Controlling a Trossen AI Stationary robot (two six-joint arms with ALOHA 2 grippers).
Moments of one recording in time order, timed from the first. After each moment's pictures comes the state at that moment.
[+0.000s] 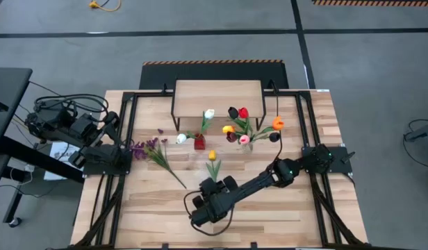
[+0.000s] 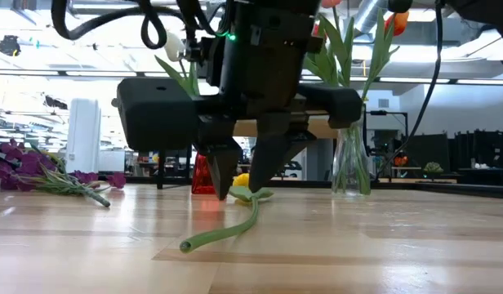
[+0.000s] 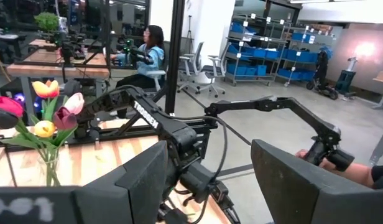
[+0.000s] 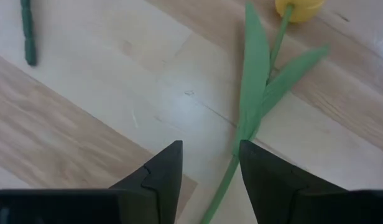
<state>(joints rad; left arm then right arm) -0.31 0.41 1.04 -0.62 0.16 -0.14 0.46 2.64 2.35 -1.36 0.59 1.41</state>
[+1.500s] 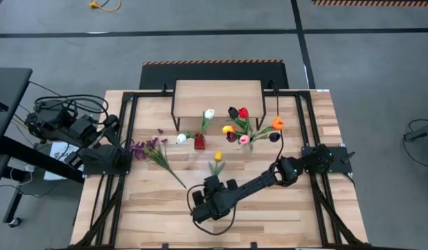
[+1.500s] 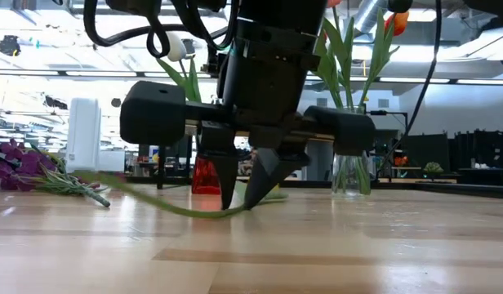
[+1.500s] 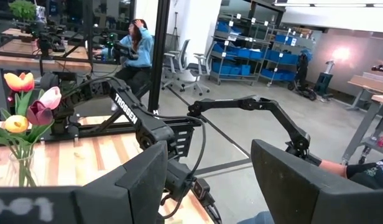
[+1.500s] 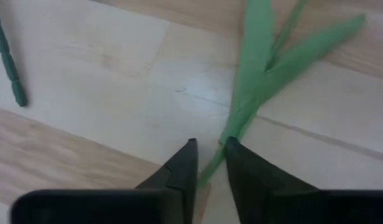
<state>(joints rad) -0.31 0.41 1.04 -0.62 0.23 -0.18 0.48 2.62 2.18 -1.18 0.46 1.67</state>
